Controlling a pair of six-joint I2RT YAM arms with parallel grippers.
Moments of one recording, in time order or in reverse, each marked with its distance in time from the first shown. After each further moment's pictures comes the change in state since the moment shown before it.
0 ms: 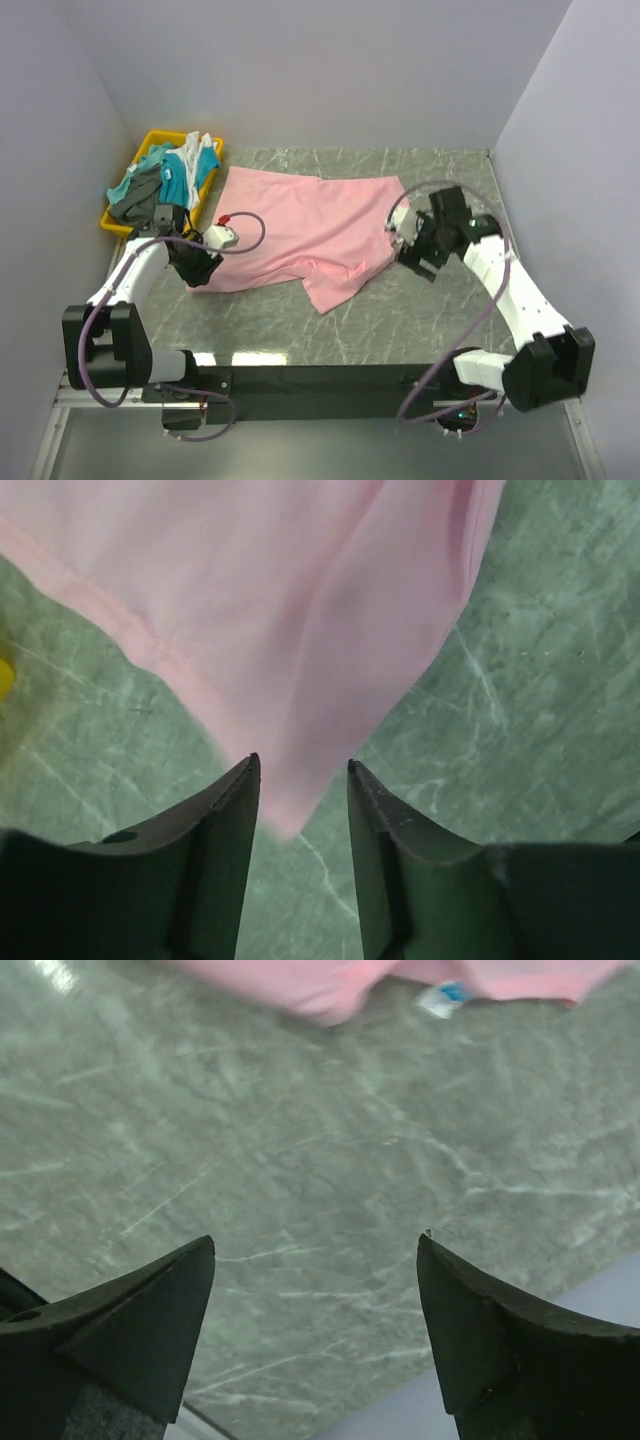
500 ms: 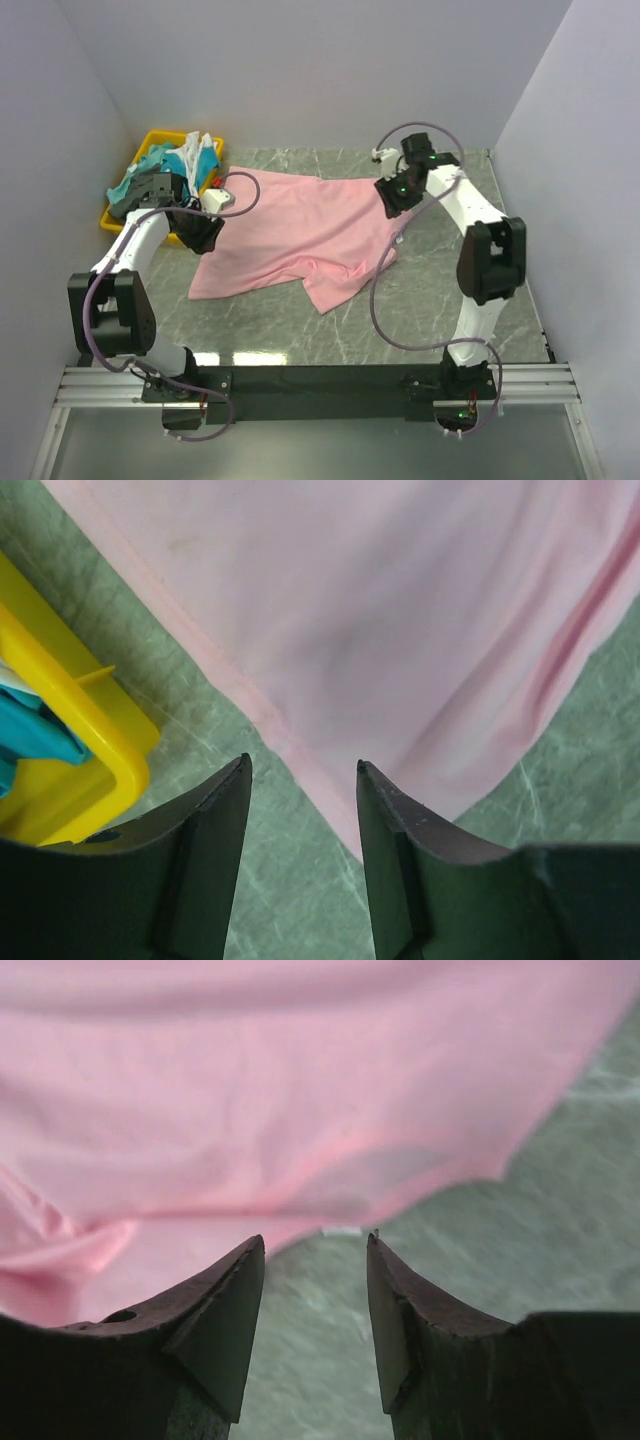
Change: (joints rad) left arm 0.009 0.188 0.262 0.055 0.042 -0.160; right arm -0.053 0.686 0.595 0.104 -0.077 0.451
